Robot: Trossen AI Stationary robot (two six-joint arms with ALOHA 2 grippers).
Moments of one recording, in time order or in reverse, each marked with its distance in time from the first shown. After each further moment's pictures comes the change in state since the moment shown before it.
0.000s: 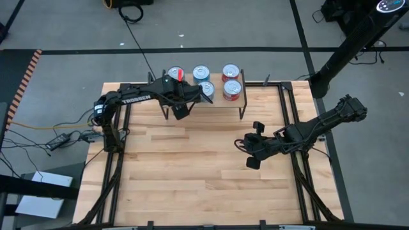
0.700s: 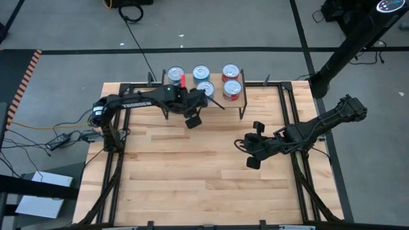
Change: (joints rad) left arm -0.075 -0.017 -0.074 0.341 0.184 0.095; right arm 0.000 0.000 0.000 -0.007 0.000 0.000
